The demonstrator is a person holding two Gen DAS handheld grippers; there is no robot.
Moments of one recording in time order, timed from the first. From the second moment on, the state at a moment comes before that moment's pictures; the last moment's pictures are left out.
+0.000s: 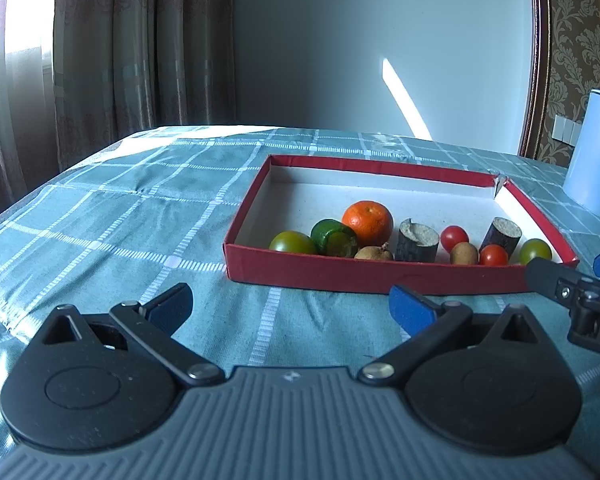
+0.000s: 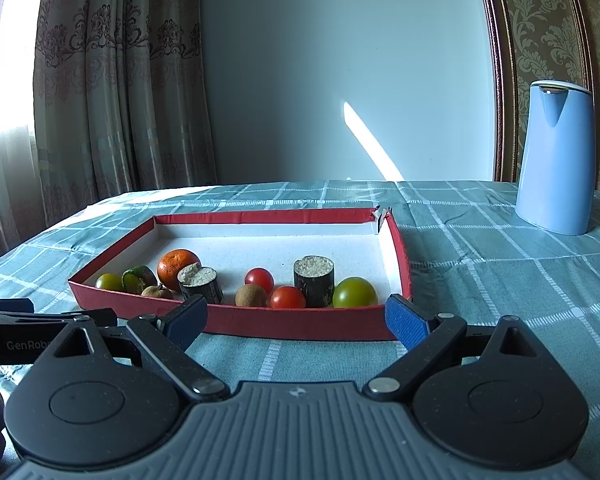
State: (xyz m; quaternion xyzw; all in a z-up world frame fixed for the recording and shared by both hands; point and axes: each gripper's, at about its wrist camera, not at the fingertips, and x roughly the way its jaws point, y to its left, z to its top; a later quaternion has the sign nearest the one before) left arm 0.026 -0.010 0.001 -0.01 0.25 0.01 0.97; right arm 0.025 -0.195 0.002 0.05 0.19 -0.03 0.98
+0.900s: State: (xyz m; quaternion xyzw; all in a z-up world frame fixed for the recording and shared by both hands) left arm 0.022 -0.012 0.003 -0.01 0.24 0.01 0.97; right arm 0.028 -0.194 0.002 0.04 0.20 -0.03 0.98
